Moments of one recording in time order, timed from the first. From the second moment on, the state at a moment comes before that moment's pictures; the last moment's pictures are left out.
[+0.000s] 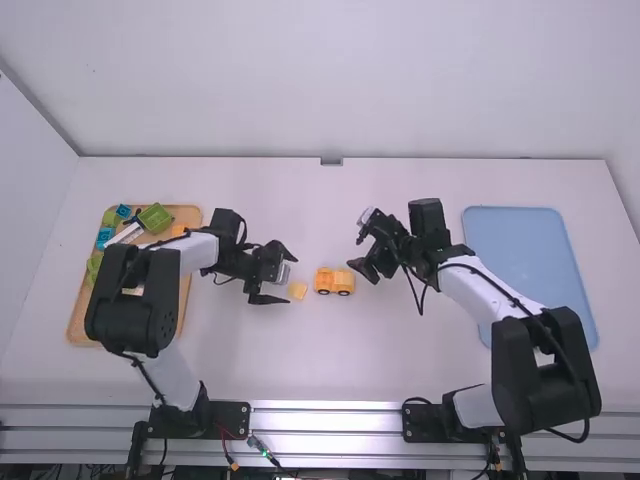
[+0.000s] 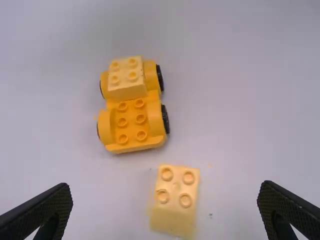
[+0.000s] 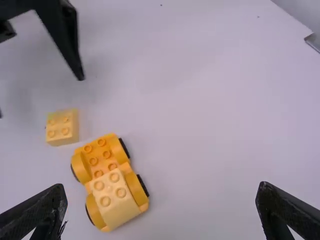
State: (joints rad) left arm -0.05 1.84 0.93 -0.51 0.93 1.68; right arm 0.25 1.54 0.81 -0.14 -0.62 -0.59
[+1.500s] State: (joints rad) left arm -0.12 1.99 0.92 -0.38 0.88 1.51; right arm 0.23 1.54 0.79 -0.13 -0.69 -0.64
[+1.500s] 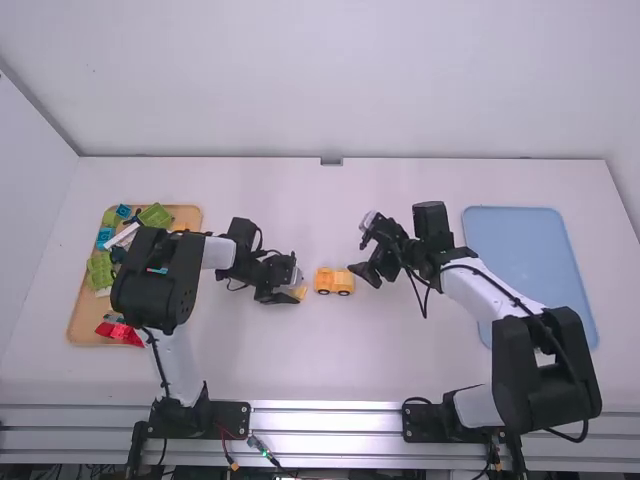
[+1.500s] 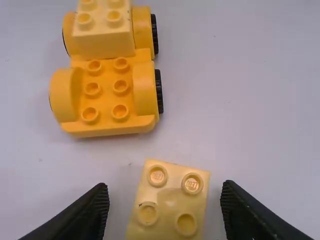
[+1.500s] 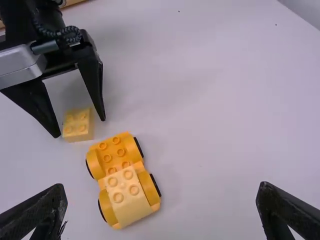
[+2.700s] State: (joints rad) left arm -0.12 1.99 0.99 -0.36 0.87 1.33; right arm 0.23 1.59 0.75 0.01 -0.71 -0.67
